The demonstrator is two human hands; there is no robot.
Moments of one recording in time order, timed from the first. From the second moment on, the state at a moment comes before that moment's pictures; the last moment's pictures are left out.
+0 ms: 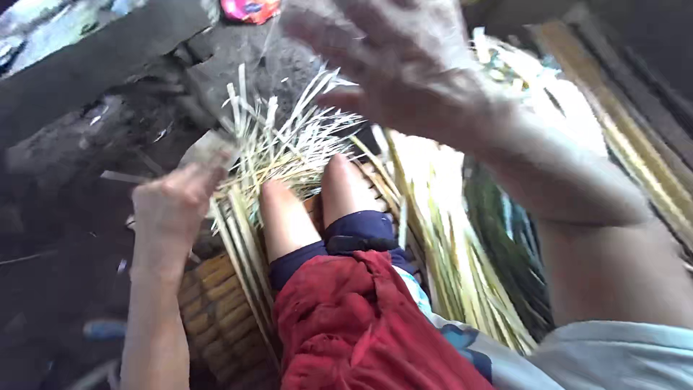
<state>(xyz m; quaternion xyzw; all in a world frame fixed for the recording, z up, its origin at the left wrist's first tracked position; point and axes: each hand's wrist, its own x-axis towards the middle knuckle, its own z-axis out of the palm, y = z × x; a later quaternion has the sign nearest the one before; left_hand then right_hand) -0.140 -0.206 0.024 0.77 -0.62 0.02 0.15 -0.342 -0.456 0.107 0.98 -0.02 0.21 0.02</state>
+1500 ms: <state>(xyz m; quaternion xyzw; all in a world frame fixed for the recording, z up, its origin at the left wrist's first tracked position) -0.061 -0.290 -0.262 0.94 -0.21 -0.26 0.10 -0.525 -0.327 -0.157 0.92 -0.26 -0.14 -0.25</state>
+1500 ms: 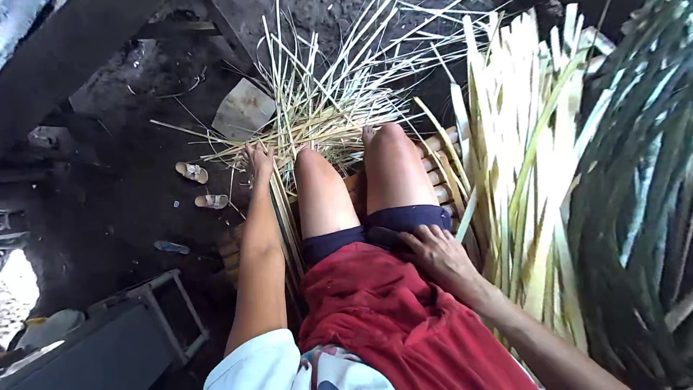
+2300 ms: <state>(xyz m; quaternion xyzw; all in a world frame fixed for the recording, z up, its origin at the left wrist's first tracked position) -0.292 -0.321 -0.021 0.58 -0.38 -0.39 0.60 -0.465 -0.436 -0.041 0.69 -0.20 0.25 -0.65</state>
